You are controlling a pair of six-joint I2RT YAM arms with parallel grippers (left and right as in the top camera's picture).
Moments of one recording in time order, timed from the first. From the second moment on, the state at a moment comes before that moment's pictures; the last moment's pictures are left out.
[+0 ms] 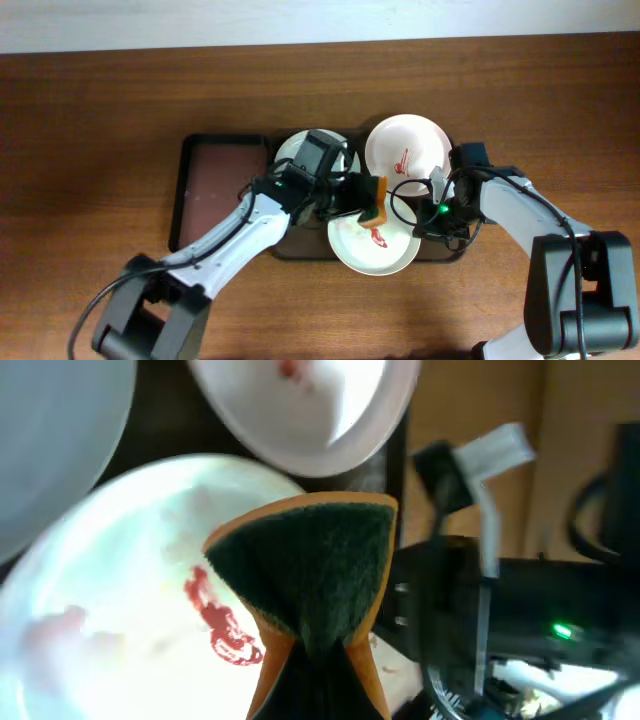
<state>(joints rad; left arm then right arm) -0.62 1.73 1.13 -0.30 0.49 -0.79 0.03 1.72 0.93 -0.77 -0.41 0.13</state>
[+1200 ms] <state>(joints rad) -0.17 1.61 1.15 -0.67 0.08 -0.12 0.03 1.72 0.93 -0.77 -0.42 0.13</state>
